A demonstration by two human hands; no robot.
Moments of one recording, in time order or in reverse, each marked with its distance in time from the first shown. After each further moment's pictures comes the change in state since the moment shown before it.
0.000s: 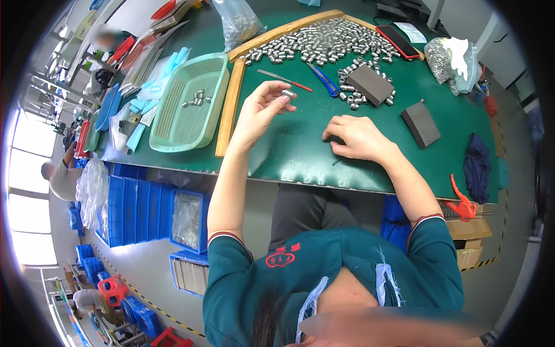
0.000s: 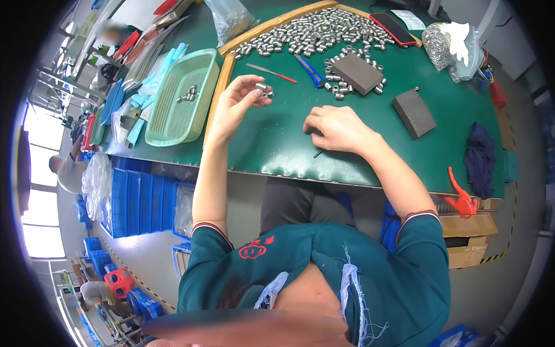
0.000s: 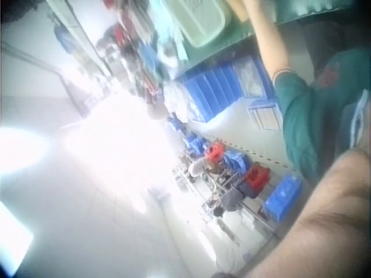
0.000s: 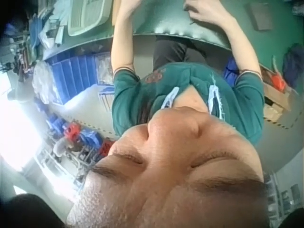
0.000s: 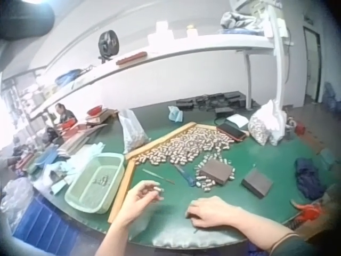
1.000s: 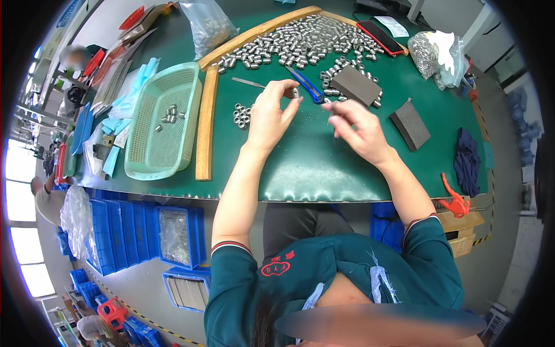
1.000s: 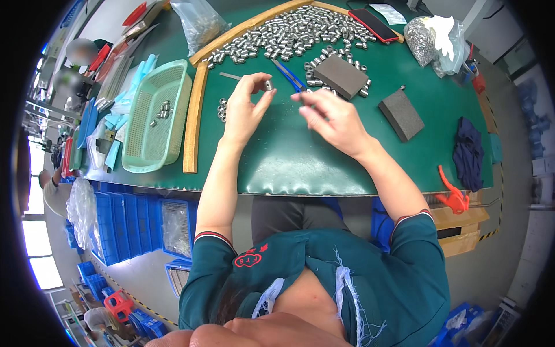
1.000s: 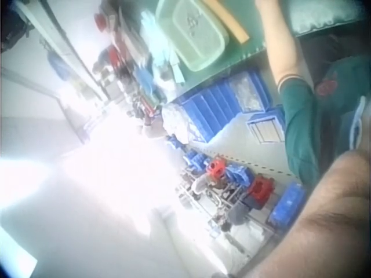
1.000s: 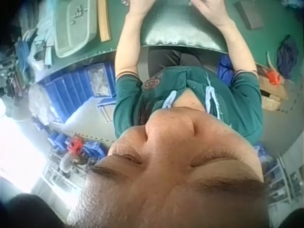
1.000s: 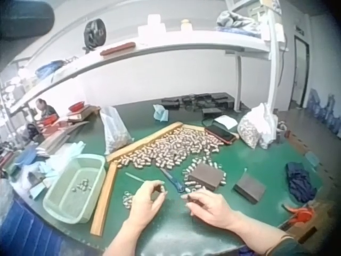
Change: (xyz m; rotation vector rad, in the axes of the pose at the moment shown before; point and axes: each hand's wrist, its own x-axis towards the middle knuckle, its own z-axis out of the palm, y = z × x) left_hand 0.040 -0.031 0.045 0.526 0.207 0.445; right_hand -0.001 0.006 -0.008 0.573 0.537 0.115
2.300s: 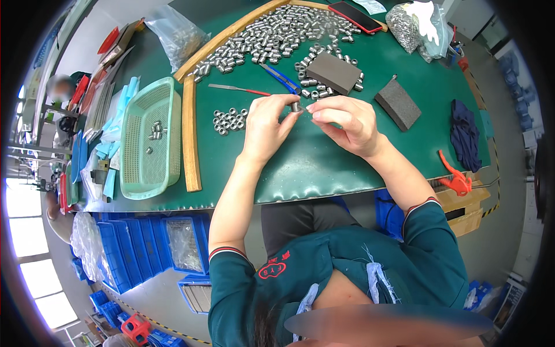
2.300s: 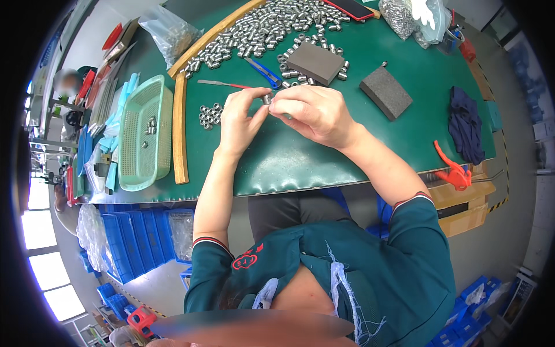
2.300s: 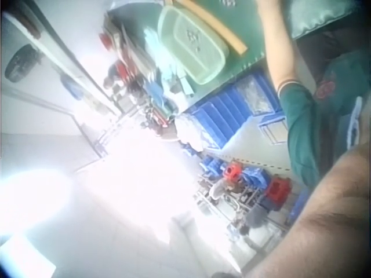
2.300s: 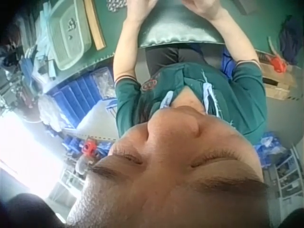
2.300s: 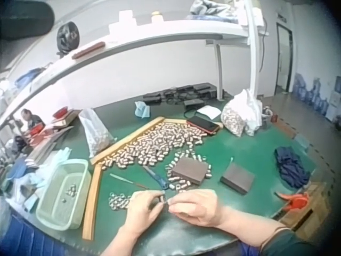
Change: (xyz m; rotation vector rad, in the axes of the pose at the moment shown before) left_hand -0.011 0.019 0.014 0.123 -0.164 0.187; right_hand 0.004 -0.003 -0.006 -0.292 0.285 -0.636
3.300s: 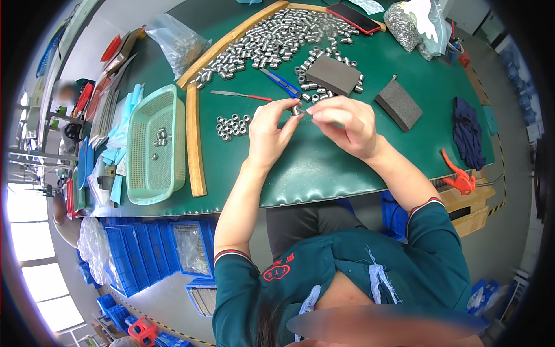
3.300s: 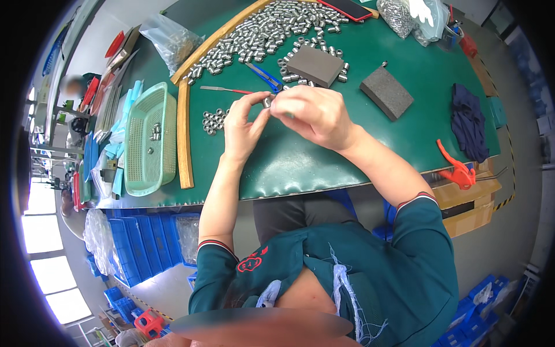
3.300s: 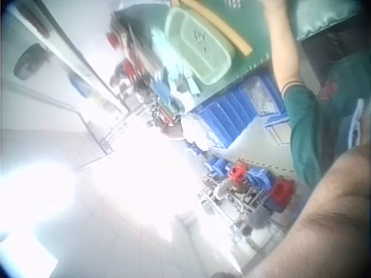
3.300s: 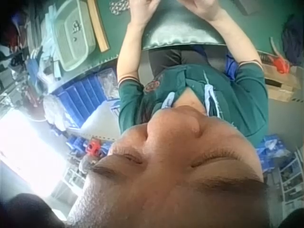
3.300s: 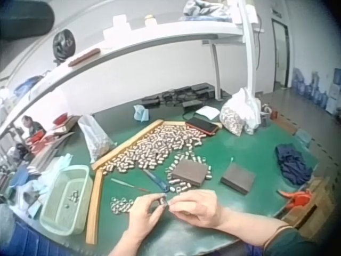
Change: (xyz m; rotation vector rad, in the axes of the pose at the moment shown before) left_hand -0.003 -0.001 0.005 -0.201 0.018 -0.115; right_hand 0.000 0.001 -0.002 -0.037 0.036 -0.054
